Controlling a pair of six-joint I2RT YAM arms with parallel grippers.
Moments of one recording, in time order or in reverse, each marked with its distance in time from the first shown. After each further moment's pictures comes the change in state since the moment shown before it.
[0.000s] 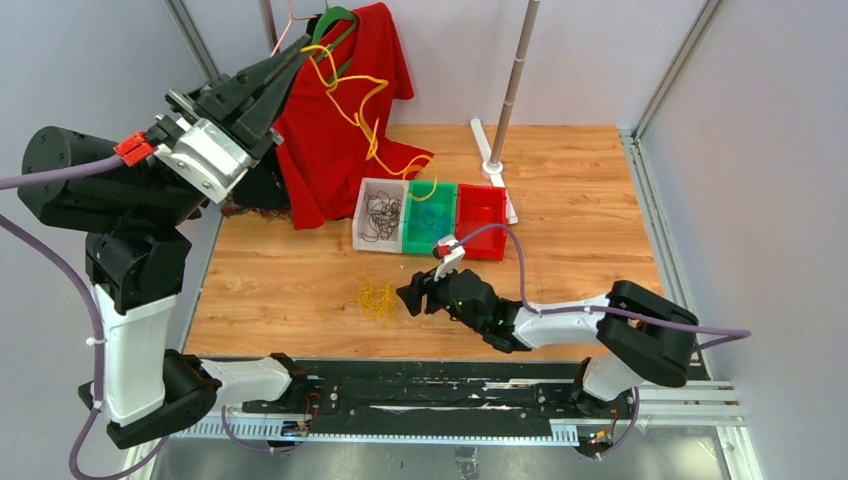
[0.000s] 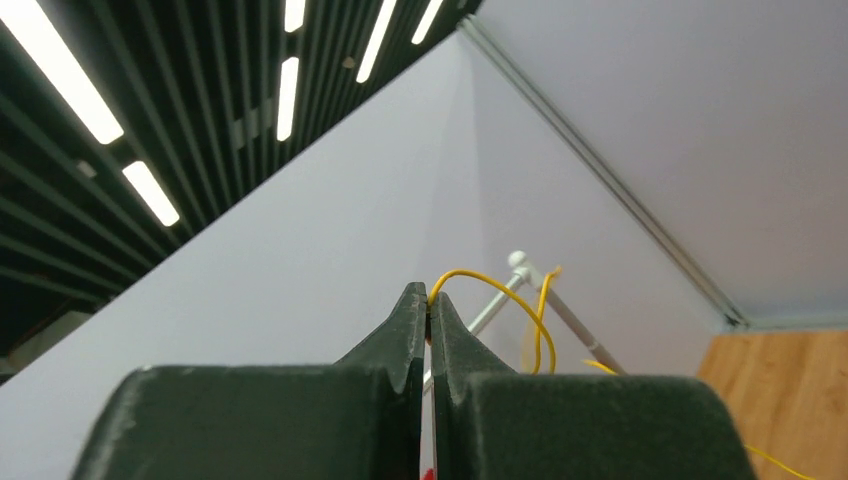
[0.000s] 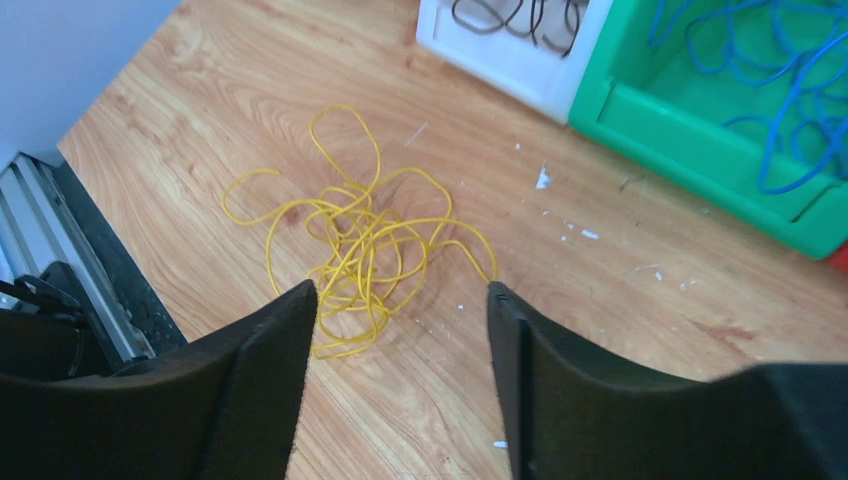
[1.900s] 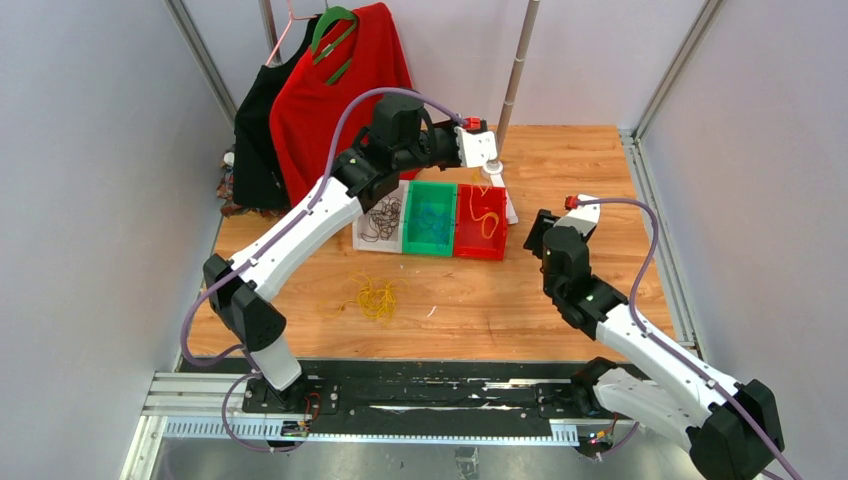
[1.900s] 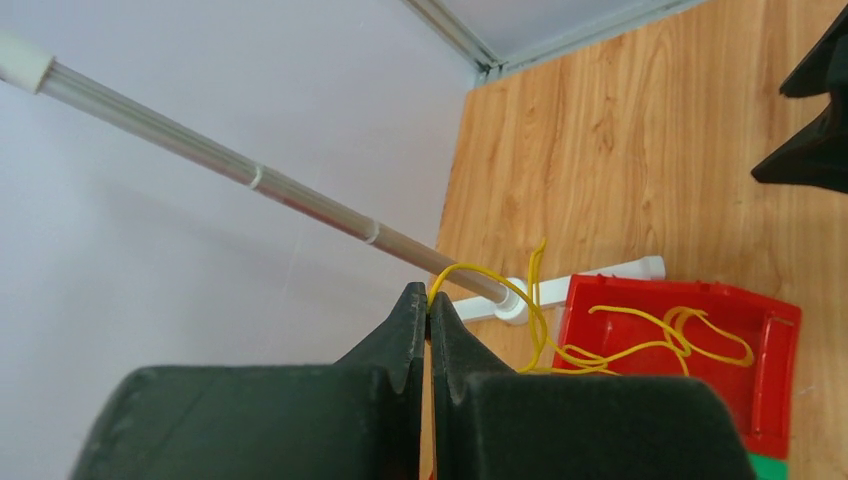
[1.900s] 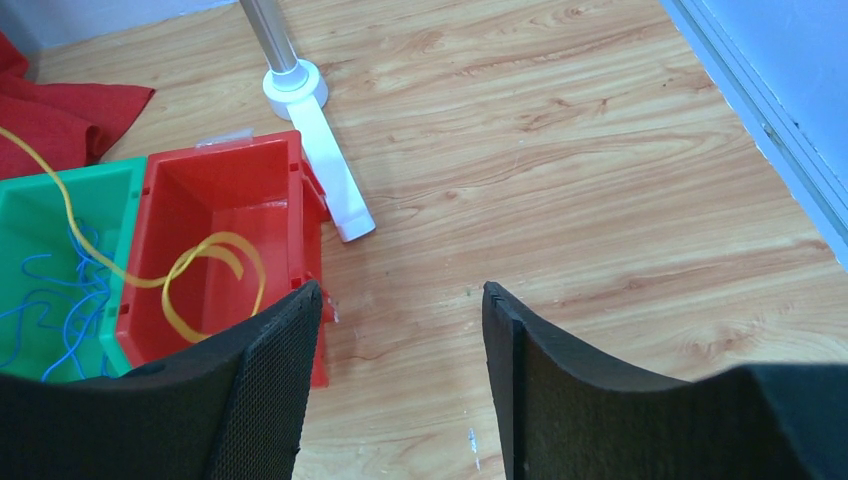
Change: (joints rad) left arm -0.053 0.474 -0.344 0.103 0.042 0.134; right arm -0.526 -0.634 0.009 -0.667 0.481 -0.113
